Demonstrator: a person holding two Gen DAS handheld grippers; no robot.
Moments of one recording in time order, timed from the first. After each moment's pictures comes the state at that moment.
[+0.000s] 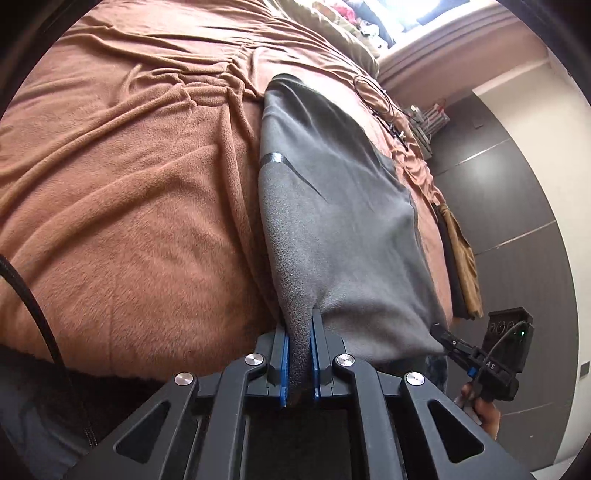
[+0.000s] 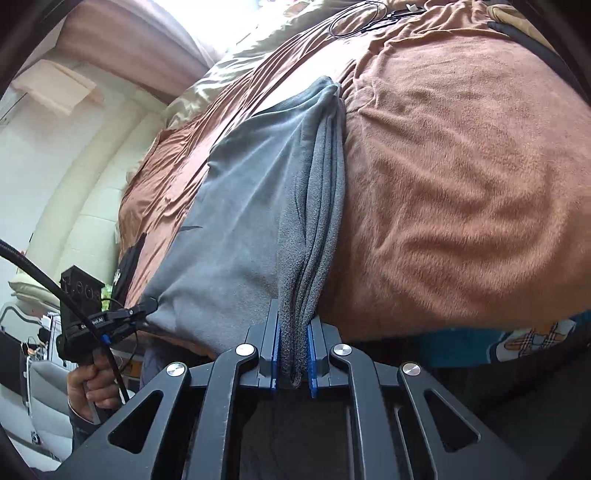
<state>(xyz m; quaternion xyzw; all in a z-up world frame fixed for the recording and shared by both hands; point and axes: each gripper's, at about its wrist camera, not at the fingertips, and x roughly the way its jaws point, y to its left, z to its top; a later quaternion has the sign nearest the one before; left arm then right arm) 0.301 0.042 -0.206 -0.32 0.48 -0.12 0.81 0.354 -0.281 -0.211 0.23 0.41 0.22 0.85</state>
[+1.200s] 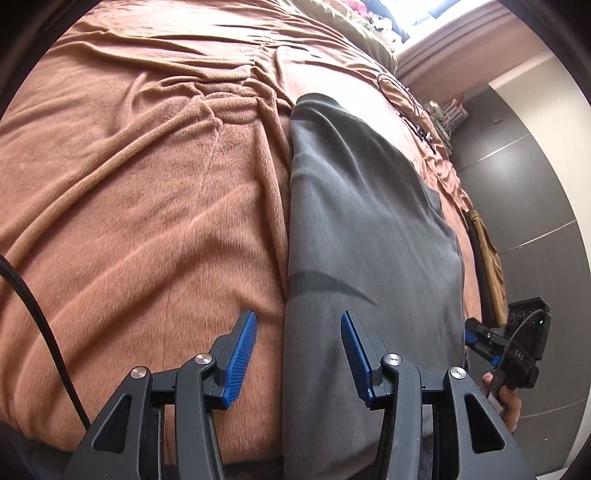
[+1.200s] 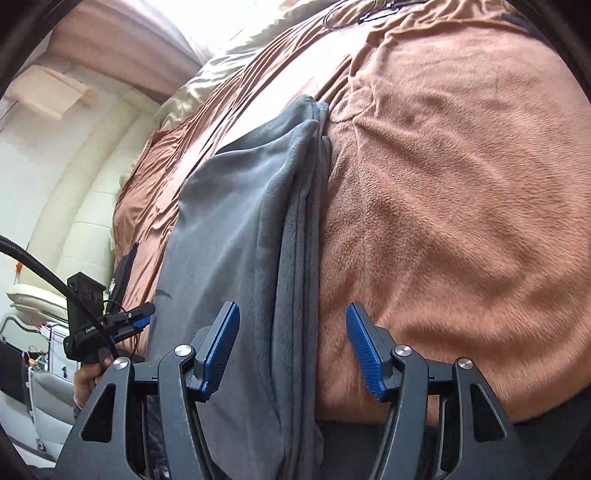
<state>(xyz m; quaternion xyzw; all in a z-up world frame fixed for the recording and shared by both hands) 0.369 0.071 -0.232 -0.29 0.50 -0.09 0.81 0.445 -0.283 -0.216 0.24 0.42 0.23 0.84</state>
